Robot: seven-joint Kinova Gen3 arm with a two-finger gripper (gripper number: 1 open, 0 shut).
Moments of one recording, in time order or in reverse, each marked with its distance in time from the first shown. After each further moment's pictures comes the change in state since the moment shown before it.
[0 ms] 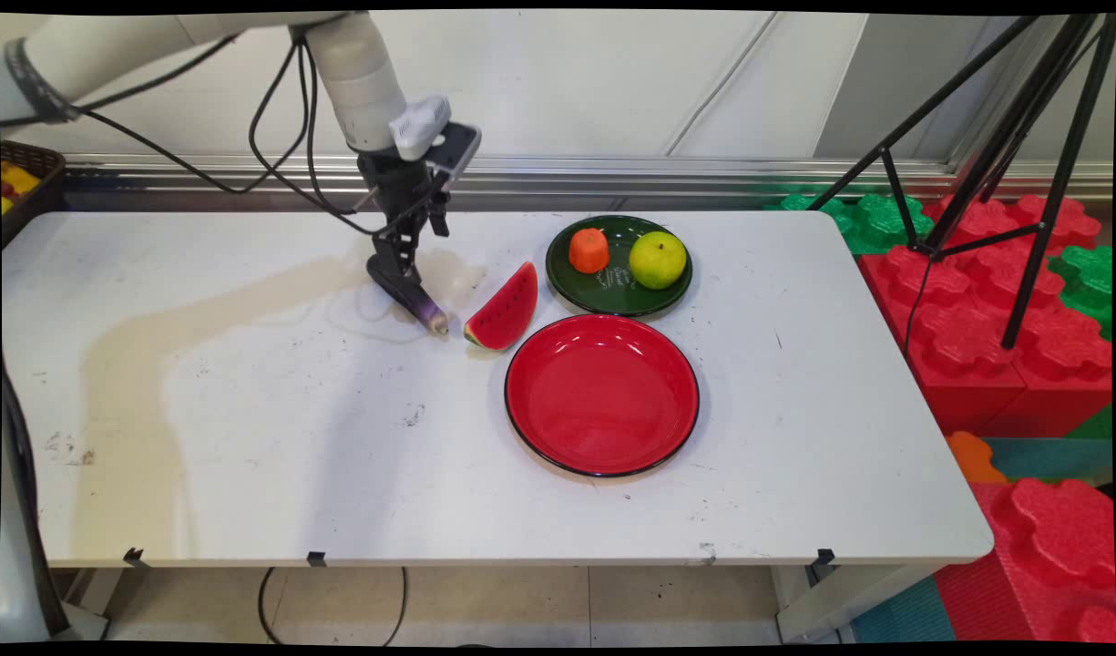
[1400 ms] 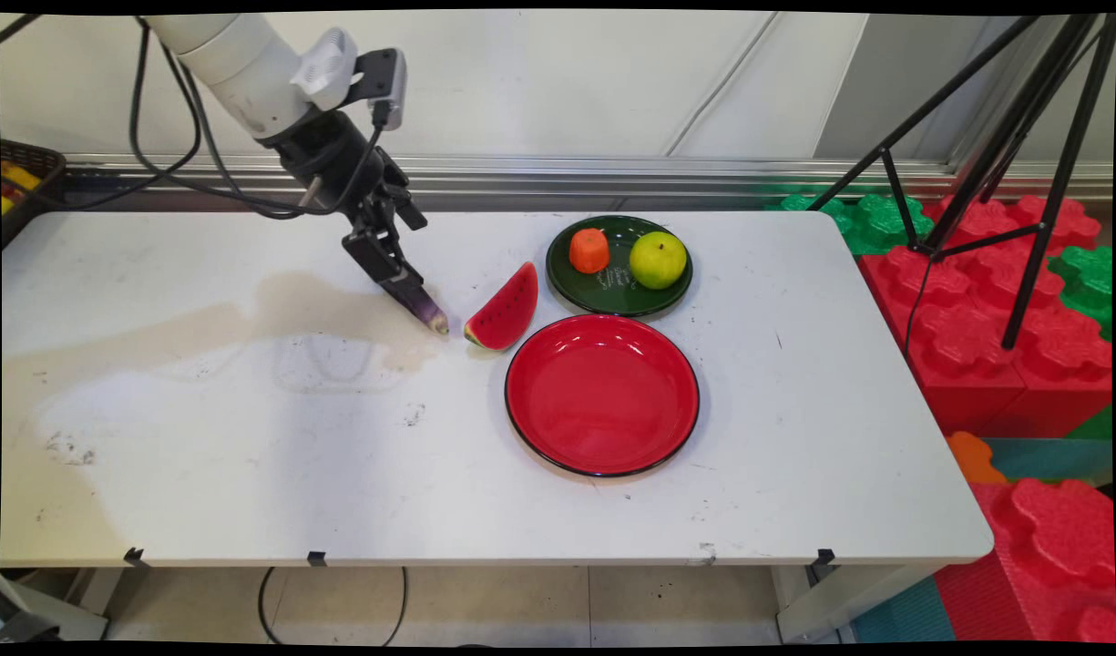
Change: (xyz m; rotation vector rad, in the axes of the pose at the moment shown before) arm -0.016 0.111 -0.089 0.072 0.292 -0.394
